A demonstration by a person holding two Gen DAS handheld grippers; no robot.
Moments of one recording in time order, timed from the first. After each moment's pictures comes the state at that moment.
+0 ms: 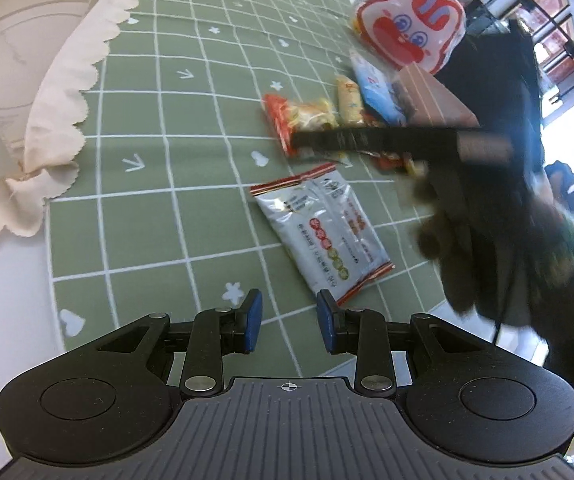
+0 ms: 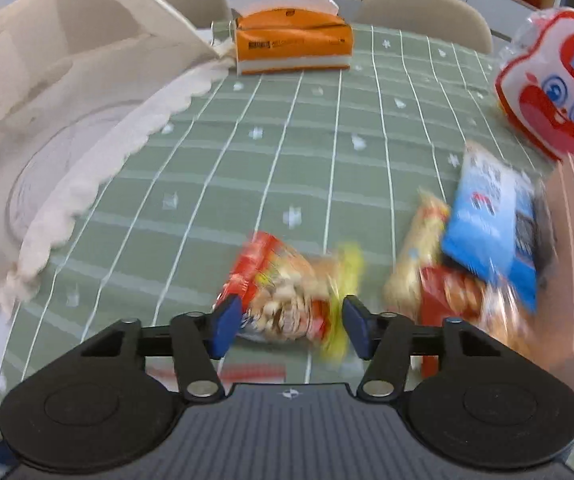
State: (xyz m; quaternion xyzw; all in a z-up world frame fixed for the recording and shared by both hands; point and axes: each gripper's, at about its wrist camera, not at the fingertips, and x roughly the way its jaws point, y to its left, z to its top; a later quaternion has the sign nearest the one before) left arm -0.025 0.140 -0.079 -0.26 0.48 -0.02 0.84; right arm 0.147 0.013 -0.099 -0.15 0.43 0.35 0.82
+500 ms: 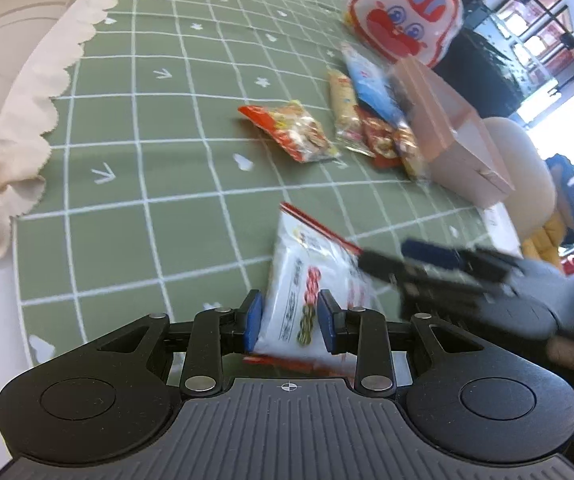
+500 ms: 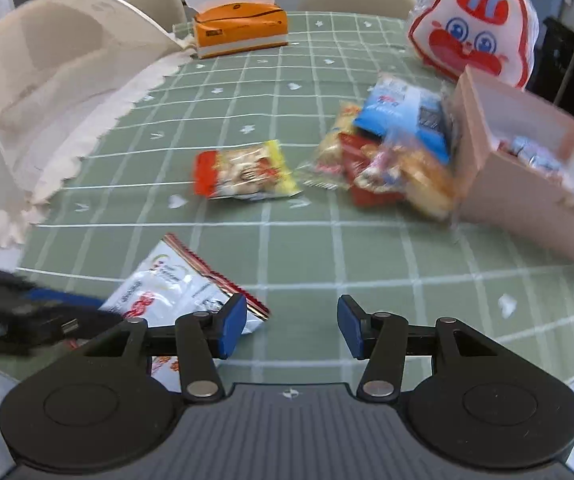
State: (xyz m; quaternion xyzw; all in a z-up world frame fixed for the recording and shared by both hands) left arm -0.002 0.131 -0.092 -0.25 0.48 -0.02 0.84; right arm 0.067 -0.071 -0.104 -0.10 0.43 0.29 0.85
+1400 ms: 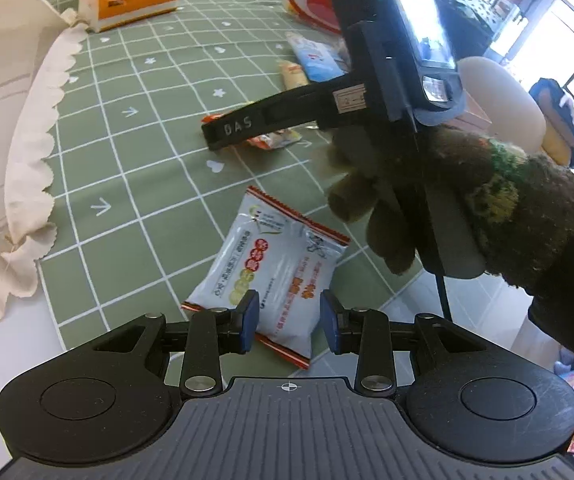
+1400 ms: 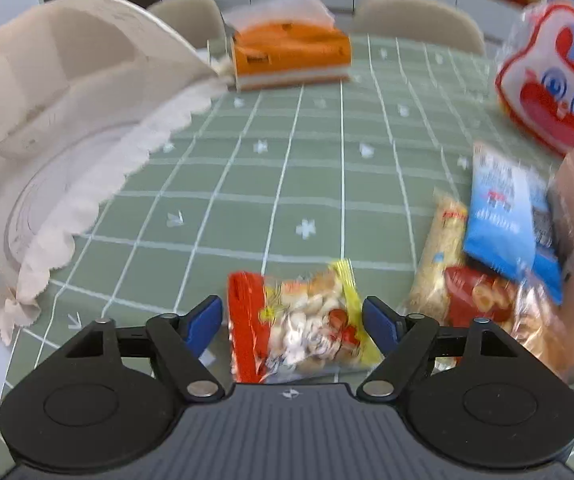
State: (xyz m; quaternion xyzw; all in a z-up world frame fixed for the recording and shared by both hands) left arm -0.024 0.105 -0.062 -0.12 0.49 -0.07 0.86; right arm 0.151 0.024 -0.110 -0.11 0.41 0.35 0.84
